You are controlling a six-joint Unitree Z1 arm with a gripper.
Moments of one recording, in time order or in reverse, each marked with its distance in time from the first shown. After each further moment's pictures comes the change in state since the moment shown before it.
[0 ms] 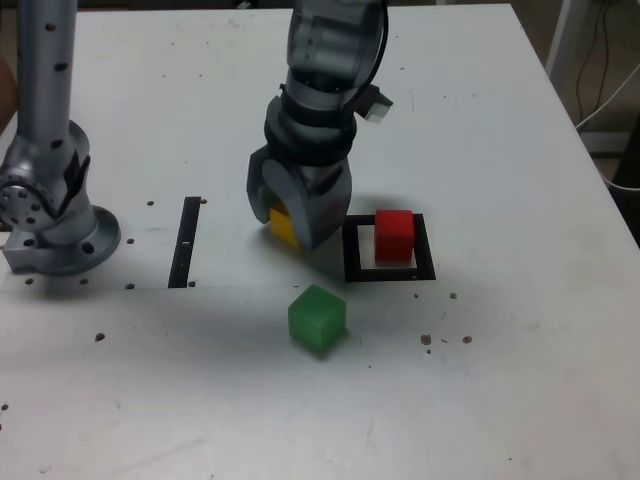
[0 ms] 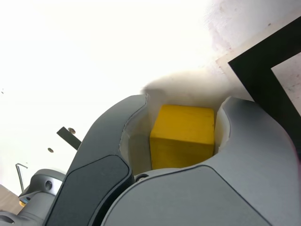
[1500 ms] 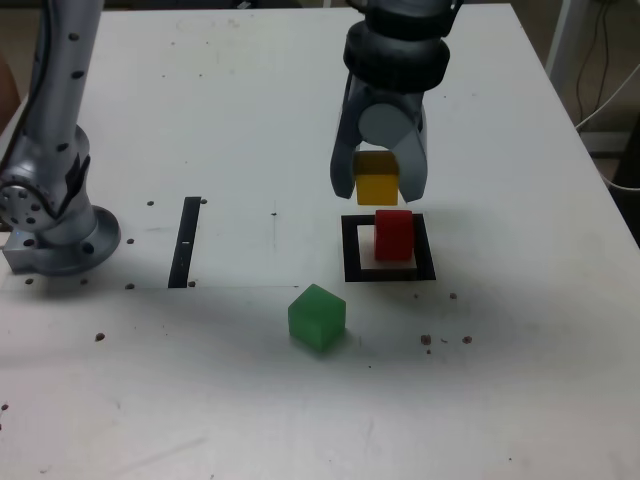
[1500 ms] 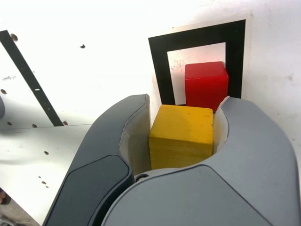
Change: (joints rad) arm 0.000 0.114 -0.586 0.406 -0.146 -0.521
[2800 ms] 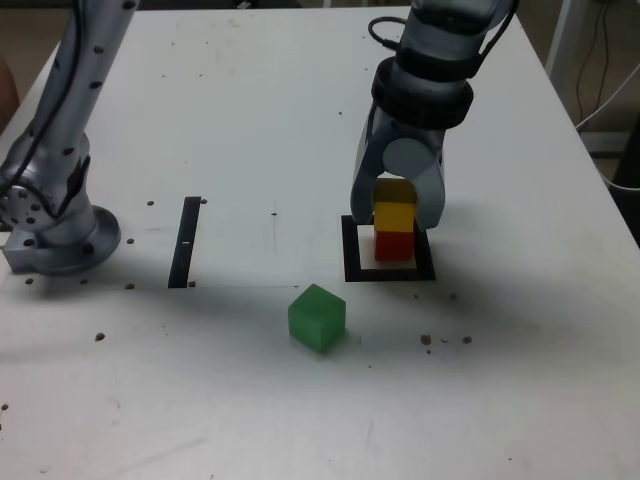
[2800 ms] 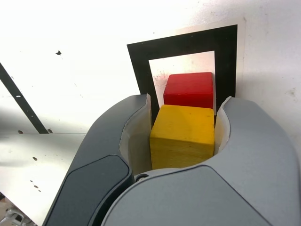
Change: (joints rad) arm 0.000 0.116 -0.048 -0.013 -0.008 0.015
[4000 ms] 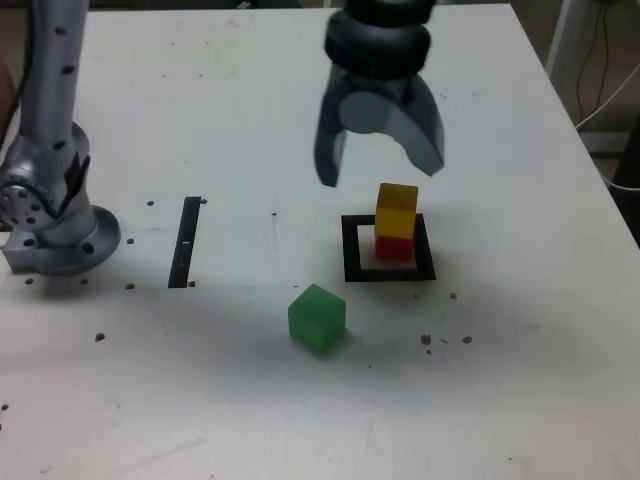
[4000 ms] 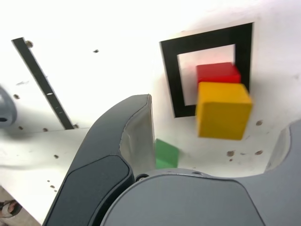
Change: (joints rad) arm 0.001 -0.190 0.115 0.004 0.029 0.006
